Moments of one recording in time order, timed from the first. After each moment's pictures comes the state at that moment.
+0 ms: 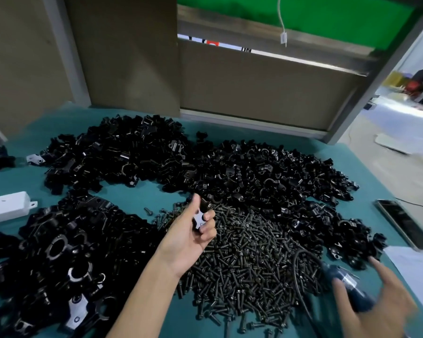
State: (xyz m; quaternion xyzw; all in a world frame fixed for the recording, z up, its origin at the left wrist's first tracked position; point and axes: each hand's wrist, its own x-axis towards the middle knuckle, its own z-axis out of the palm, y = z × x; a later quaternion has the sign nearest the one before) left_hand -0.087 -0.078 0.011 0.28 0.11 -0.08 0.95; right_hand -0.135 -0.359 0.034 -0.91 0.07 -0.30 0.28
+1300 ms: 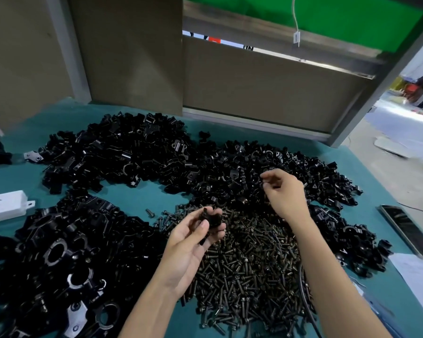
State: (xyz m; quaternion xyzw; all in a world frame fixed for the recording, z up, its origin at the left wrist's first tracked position) left_hand -0.104 -0.078 -0.008 0.36 0.05 0.04 0.93; right_hand 0.044 -0.258 0.056 -0.92 -0.09 -0.09 0.36
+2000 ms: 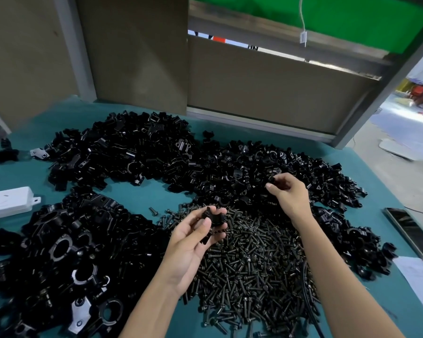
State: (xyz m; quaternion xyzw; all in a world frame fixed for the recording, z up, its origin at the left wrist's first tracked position) left_hand -0.101 -0.077 -0.012 0.36 0.05 0.05 0.93; right_hand 0.072 -0.277 0.026 -0.87 -0.03 -0.06 0.48
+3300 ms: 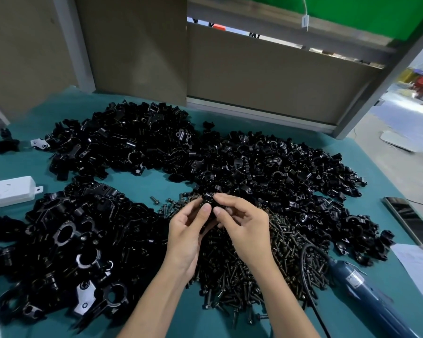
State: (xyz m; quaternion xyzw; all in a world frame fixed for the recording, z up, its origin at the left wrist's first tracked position) left_hand -0.101 -0.085 -0.012 0.39 0.13 0.11 0.90; right_hand -0.067 -0.200 0.016 -0.76 -0.19 -0.05 0.62
